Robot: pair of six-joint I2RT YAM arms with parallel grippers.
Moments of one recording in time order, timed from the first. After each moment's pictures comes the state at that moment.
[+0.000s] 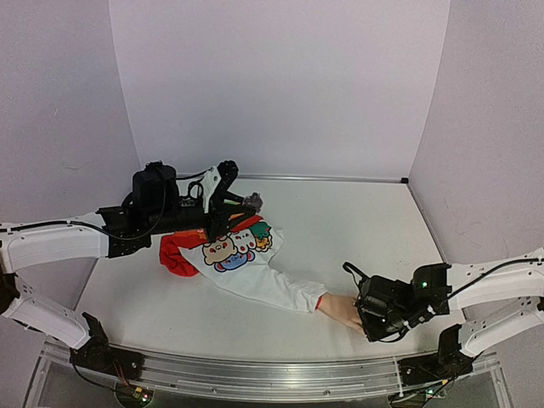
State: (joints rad) left arm -0.86 1.28 0.89 0.22 0.32 0.16; right arm 1.18 1.18 0.61 -0.81 0.24 0.86
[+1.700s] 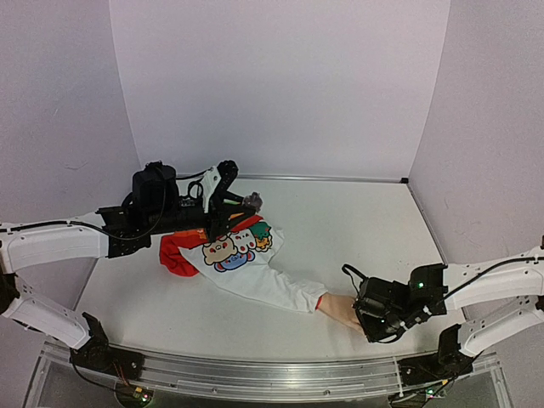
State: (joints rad) left arm -0.86 1.27 0.89 0.22 0.31 0.16; right arm 1.18 1.21 0.61 -0.82 0.24 0.89
